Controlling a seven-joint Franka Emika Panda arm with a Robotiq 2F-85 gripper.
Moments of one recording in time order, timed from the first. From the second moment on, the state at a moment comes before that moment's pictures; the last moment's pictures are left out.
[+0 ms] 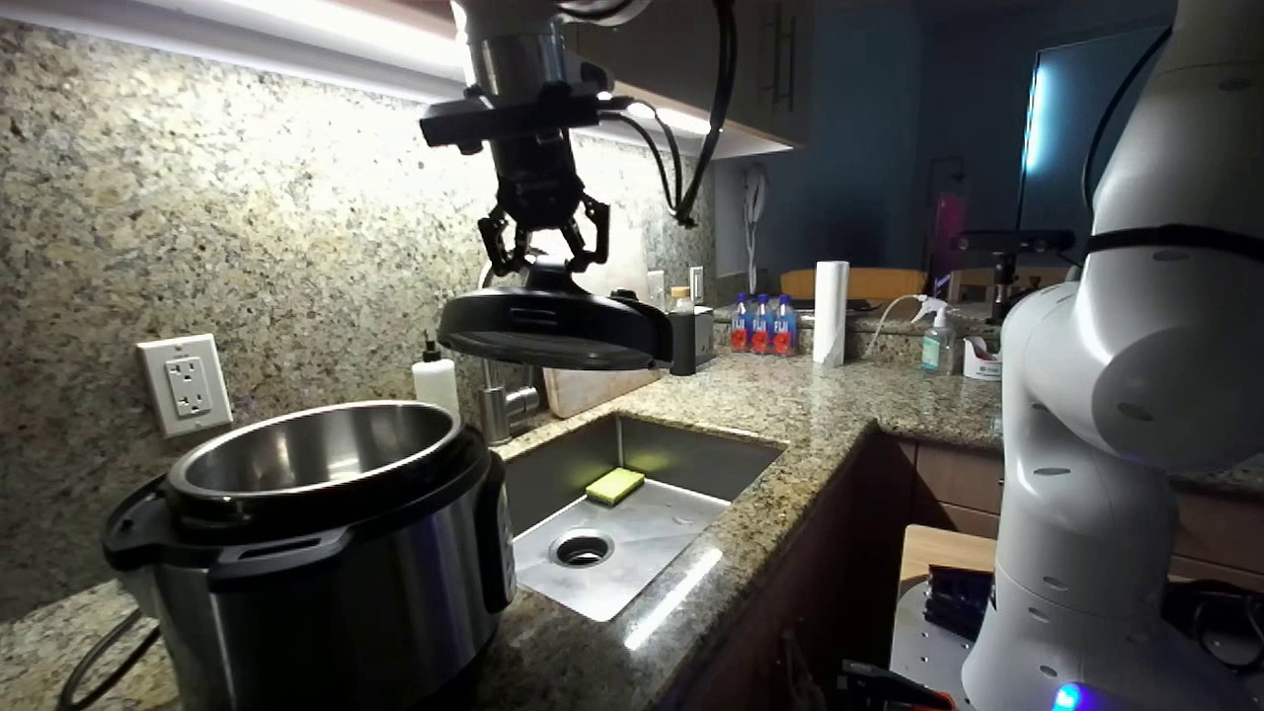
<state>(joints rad) 0.13 -0.28 0.15 -2.04 -0.17 1.73 1.43</state>
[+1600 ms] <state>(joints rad) 0.04 -0.20 0.09 -2.21 -0.16 1.84 1.43</state>
